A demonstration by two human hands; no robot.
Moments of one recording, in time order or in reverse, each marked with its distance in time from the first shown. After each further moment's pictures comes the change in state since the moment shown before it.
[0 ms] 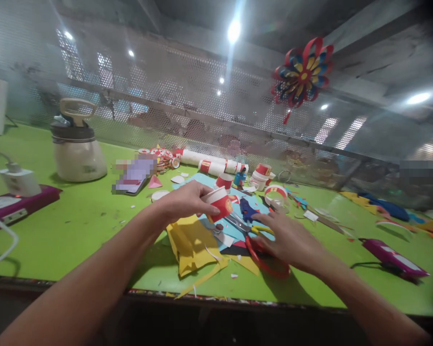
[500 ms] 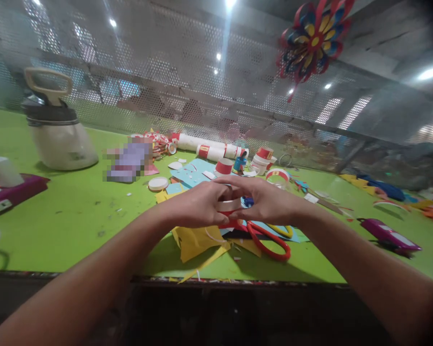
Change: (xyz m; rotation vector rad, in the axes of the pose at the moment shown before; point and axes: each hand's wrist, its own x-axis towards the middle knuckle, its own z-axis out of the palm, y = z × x) left_hand -0.007 0.004 0.026 0.540 -0.138 0.260; right_hand 0.047 -0.048 -0.028 0.448 -0.166 -0.579
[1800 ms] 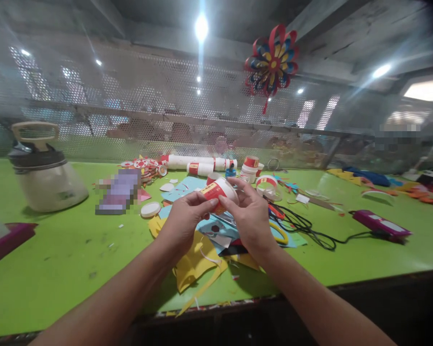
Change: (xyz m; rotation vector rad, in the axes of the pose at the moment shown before) left_hand 0.011 -0.010 0.026 -1.005 0.602 -0.272; right_hand 0.017 0.008 0.062 0.776 1.095 0.203
